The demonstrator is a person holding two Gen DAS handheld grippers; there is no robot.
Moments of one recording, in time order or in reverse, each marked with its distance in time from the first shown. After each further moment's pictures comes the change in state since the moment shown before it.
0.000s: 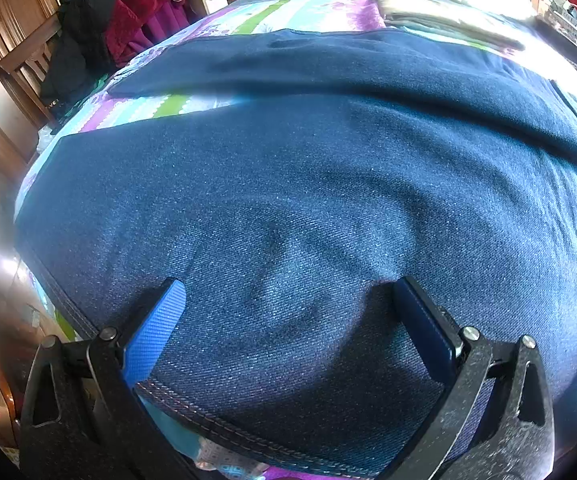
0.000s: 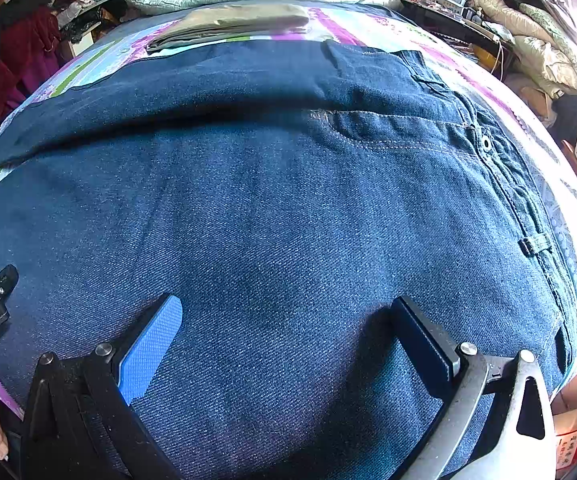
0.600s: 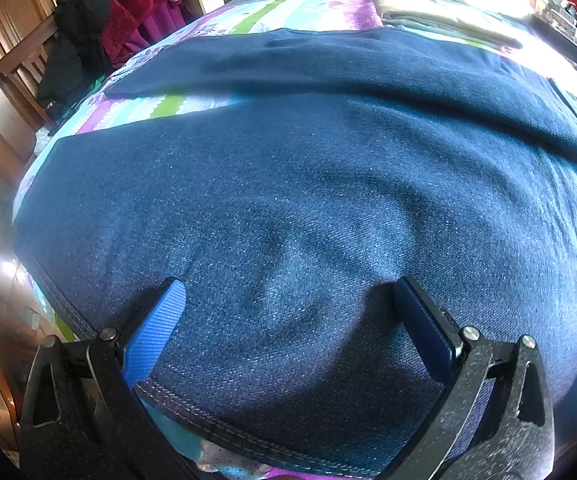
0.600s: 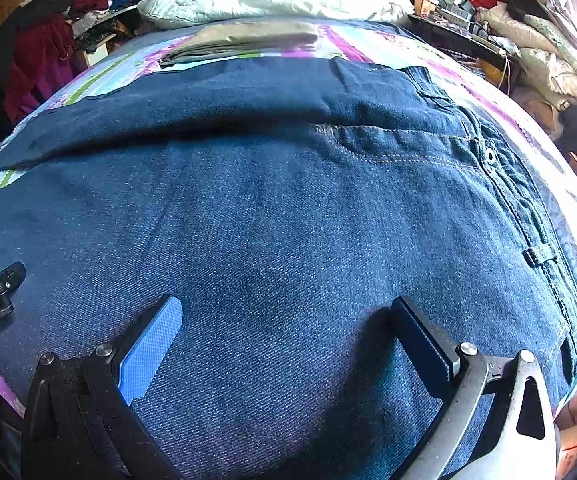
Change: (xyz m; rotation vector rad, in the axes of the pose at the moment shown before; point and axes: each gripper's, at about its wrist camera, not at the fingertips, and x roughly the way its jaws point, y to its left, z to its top) left arm -0.011 -0.021 -0.006 0.004 0.012 0.000; right arm -0.005 -0.002 -0.011 -0.023 -0.081 0.041
